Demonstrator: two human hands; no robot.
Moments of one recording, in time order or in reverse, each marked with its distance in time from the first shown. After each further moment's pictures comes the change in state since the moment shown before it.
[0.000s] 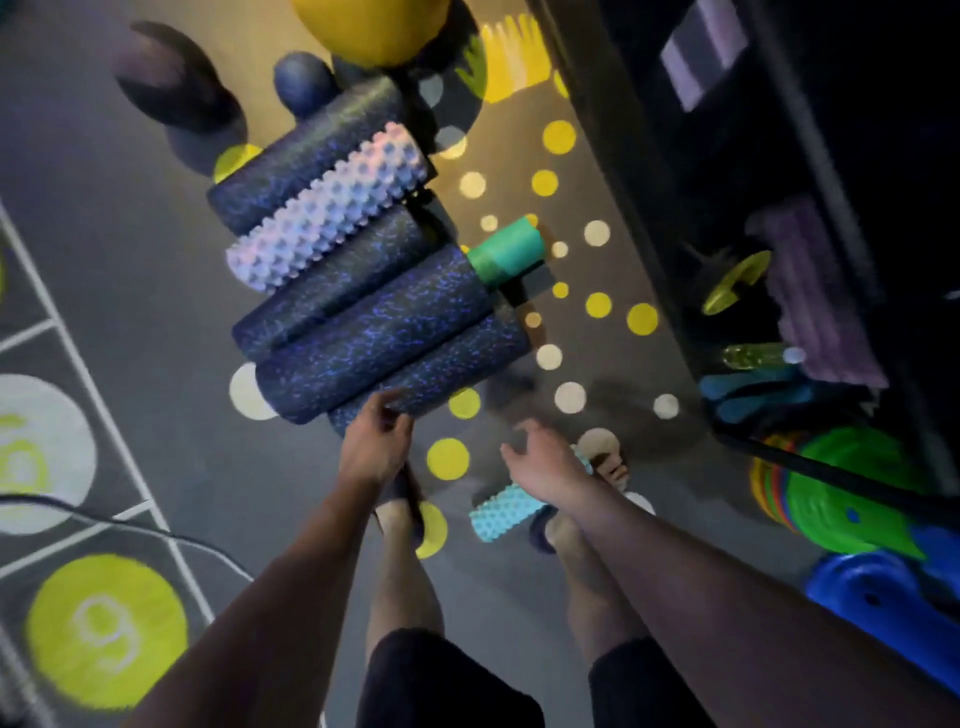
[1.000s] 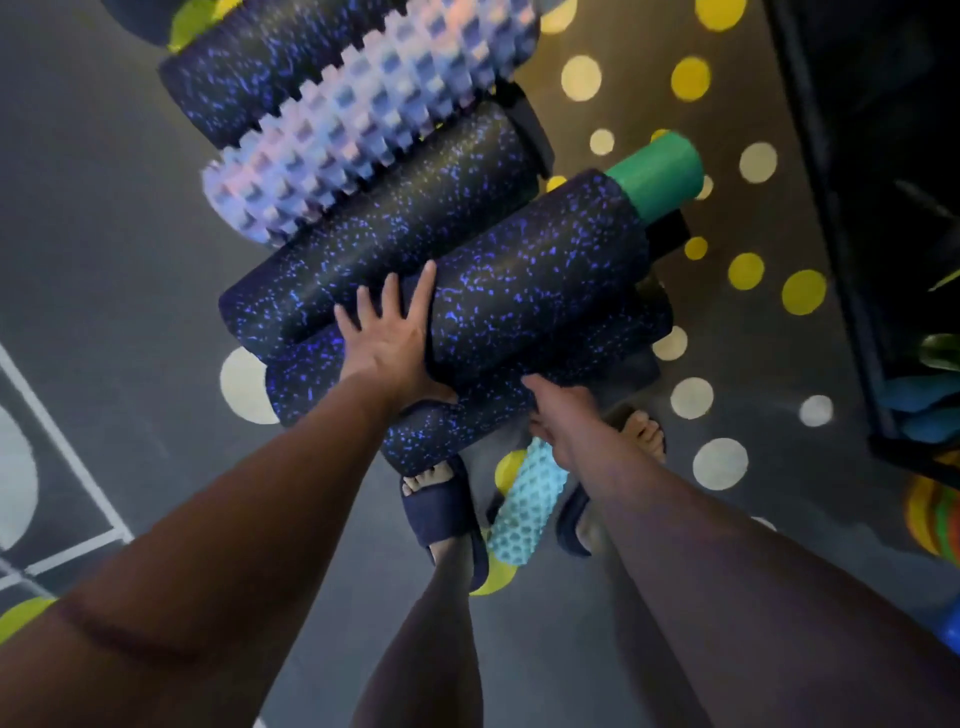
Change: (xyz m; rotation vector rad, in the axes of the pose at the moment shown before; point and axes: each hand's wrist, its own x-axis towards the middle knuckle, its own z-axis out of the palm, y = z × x) left_hand 0.273 -0.097 -0.029 0.840 -0.208 0.281; right_hand 0.272 -0.080 0.165 0.952 0.149 0.462
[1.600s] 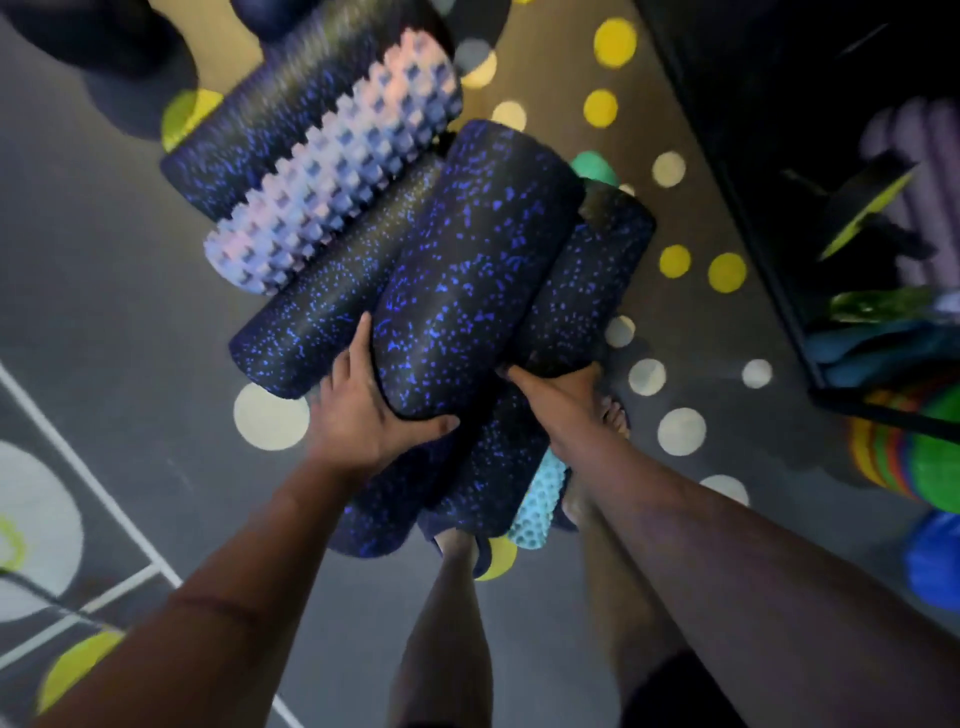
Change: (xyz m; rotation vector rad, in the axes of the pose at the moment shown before) left_hand -0.112 0.013 -0.047 -0.505 0.182 0.021; right_hand -0.080 -0.026 -0.049 -0.055 0.283 -0.244
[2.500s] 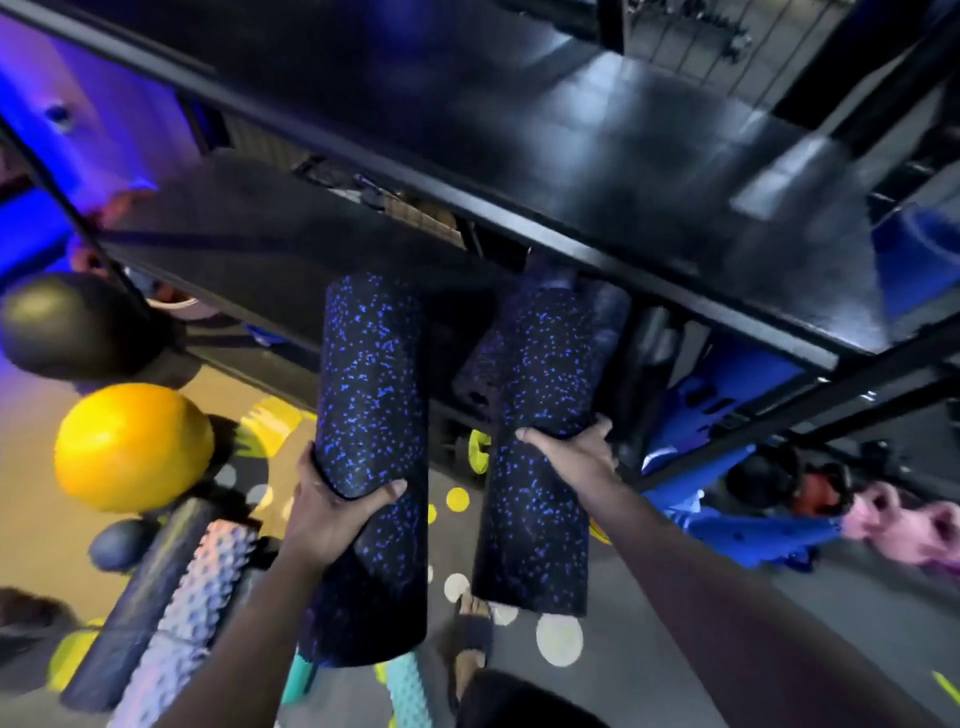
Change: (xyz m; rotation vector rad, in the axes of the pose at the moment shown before) left_hand -0.195 0.524 -0.168 -0.267 -0.165 0.396; right_hand -0.240 -0.168 -0.605 0.272 0.449 -0.002
